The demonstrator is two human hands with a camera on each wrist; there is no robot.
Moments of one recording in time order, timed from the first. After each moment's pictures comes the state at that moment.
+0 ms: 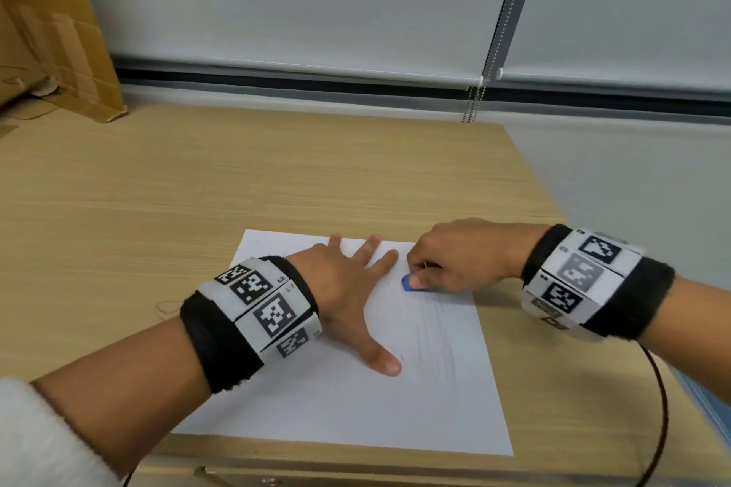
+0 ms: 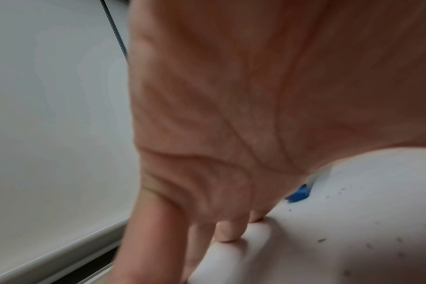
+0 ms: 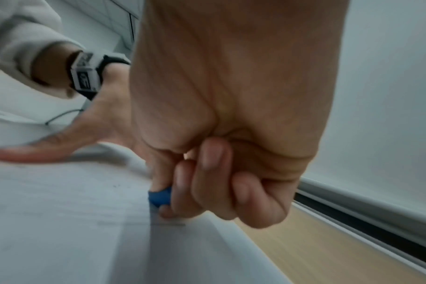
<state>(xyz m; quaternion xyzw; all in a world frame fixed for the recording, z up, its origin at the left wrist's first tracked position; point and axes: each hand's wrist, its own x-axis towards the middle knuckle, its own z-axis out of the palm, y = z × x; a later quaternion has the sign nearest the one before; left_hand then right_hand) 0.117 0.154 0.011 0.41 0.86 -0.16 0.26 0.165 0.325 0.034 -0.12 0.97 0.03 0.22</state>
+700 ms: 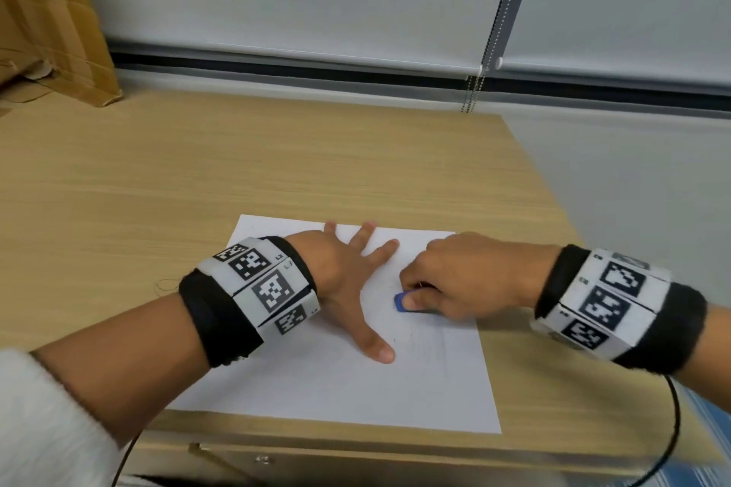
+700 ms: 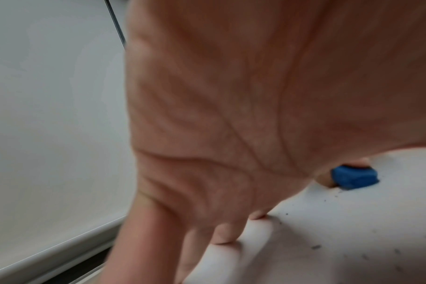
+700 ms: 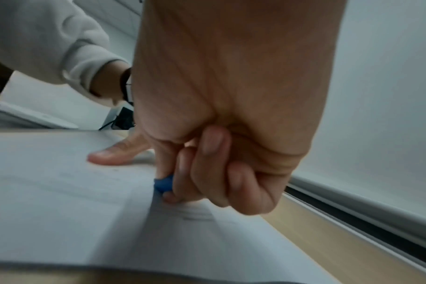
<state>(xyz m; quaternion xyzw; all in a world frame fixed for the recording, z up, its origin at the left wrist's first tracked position) 0.119 0.160 0.014 0.39 0.85 -0.18 0.30 0.200 0.309 0.031 -0.15 0.97 0.03 0.20</state>
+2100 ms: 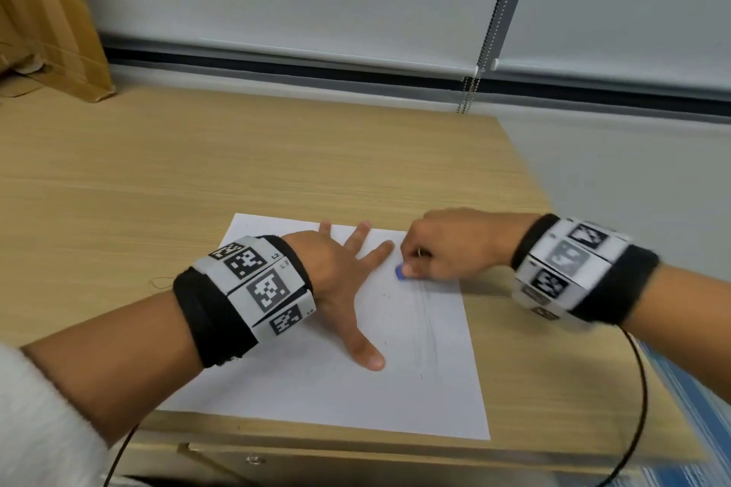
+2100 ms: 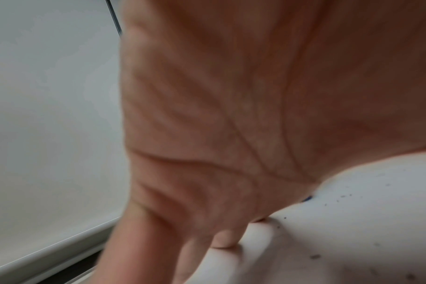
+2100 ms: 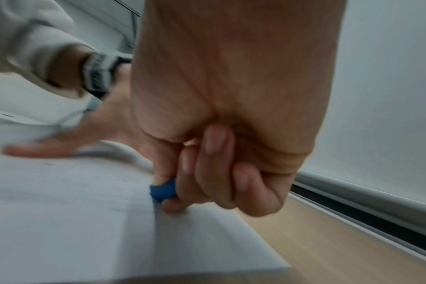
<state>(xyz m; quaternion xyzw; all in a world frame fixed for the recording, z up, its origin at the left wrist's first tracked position) 0.120 0.162 0.016 0.38 0.84 -0.19 0.32 0.167 0.331 0.030 -0.12 0.97 0.01 0.20</state>
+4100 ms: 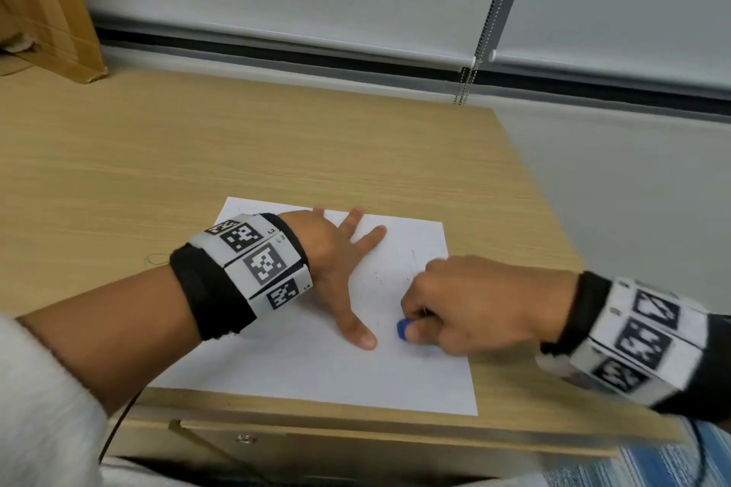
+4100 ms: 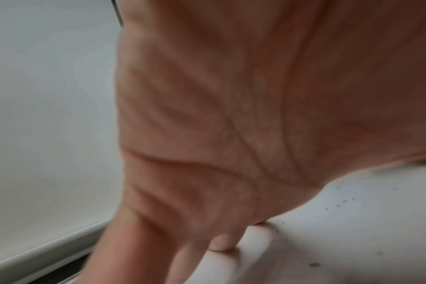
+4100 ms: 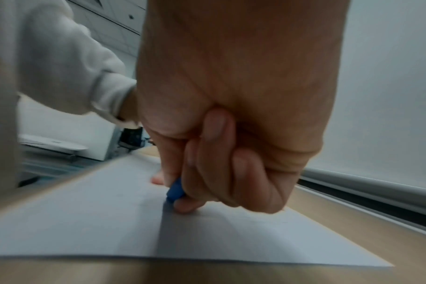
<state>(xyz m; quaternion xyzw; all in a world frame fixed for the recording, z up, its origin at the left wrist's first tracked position) 0.123 0.166 0.018 0.37 0.85 -0.21 0.31 0.235 0.304 0.028 -0.14 0.96 -0.02 0.23</state>
